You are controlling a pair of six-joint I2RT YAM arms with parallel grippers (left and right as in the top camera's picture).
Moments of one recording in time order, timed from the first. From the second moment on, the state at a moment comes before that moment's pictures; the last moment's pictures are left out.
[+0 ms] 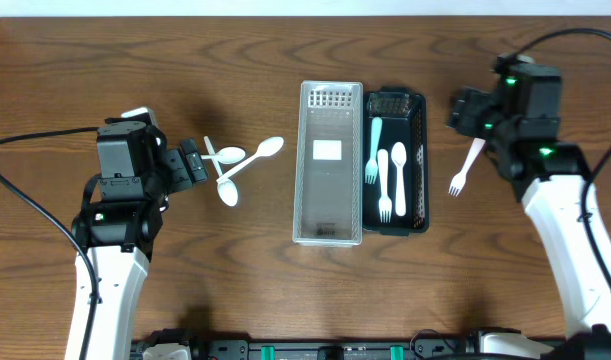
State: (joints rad) left arm 0.04 1.11 0.92 -0.62 -0.04 -0.25; right arm -0.02 1.42 1.13 -0.45 -0.04 0.30
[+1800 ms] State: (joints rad) left arm 0.04 1.11 0.92 -0.62 -0.04 -0.25; right arm -0.10 1.80 1.10 -0.57 0.09 0.52
